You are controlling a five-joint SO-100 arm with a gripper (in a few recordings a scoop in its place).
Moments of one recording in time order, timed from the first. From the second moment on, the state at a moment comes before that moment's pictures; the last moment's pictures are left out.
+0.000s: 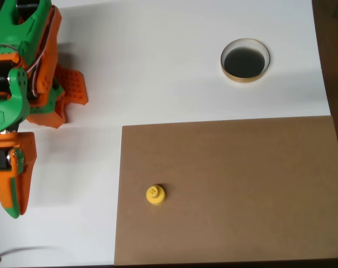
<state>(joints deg) 43.5 188.8 174.8 46.1 -1.2</state>
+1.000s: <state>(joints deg) 43.5 188.8 174.8 45.1 -0.8</state>
